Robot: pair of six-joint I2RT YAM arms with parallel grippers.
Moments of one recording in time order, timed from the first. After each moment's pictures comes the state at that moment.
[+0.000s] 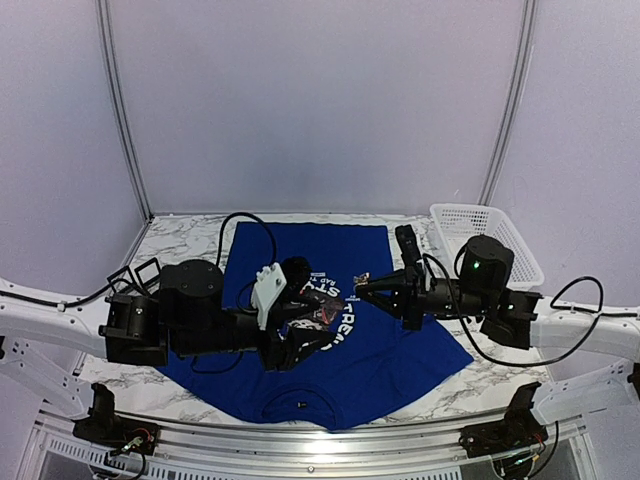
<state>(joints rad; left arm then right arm) -1.33 1.26 0.86 0.16 -0.11 -0.05 0.81 1.08 0.60 0.38 -0.57 0.19</state>
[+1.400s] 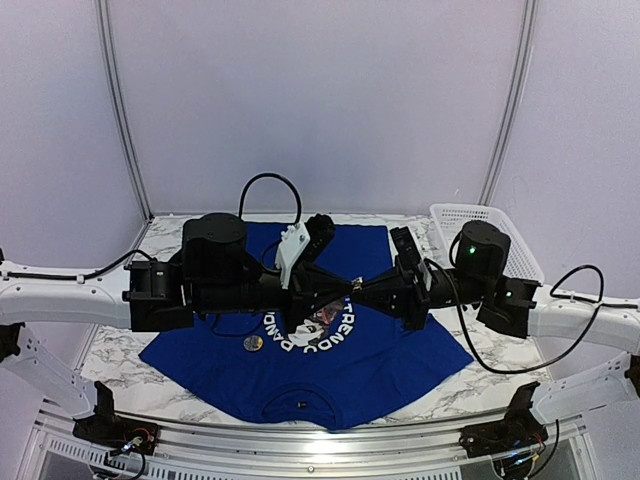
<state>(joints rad) -1.21 1.40 1.08 0.13 0.10 -0.02 0.83 1.12 0.70 0.34 -0.80 -0.03</state>
